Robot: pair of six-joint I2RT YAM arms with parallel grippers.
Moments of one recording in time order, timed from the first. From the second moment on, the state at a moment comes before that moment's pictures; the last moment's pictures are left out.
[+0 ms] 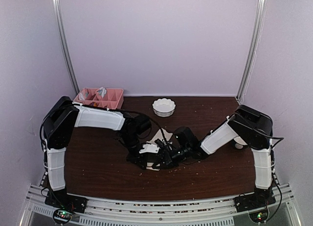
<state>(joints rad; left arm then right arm) -0.84 2.05 1.40 -0.86 0.48 0.86 0.84 2.10 0.96 0.46 -0.84 0.78</state>
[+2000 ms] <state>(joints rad) -0.69 2.48 1.82 -1.44 0.88 0.71 1.13 1.84 0.81 0.39 -0.07 -0.52</state>
